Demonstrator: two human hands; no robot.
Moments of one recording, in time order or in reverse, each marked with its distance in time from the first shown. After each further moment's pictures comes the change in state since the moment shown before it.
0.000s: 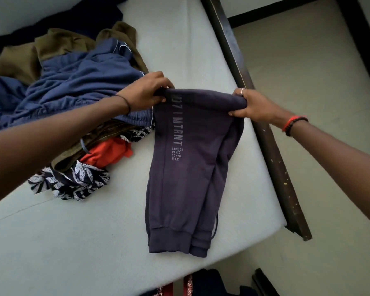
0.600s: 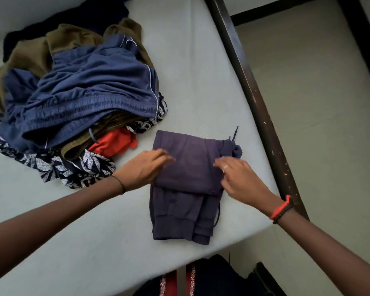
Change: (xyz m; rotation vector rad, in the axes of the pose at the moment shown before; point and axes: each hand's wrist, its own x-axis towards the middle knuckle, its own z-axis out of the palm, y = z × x) left_hand -0.166 0.063 0.098 -0.016 -0.033 0.162; right_hand -0.159 -0.039 0.138 -0.291 0.049 -0.119
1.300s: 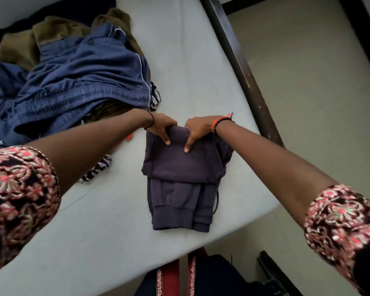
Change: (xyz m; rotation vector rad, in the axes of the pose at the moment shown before) left_hand 0.127 -0.022 -0.028 0.041 -0.766 -0.340; right_hand 0.159 -0.008 -0.006 0.049 -0.701 0.102
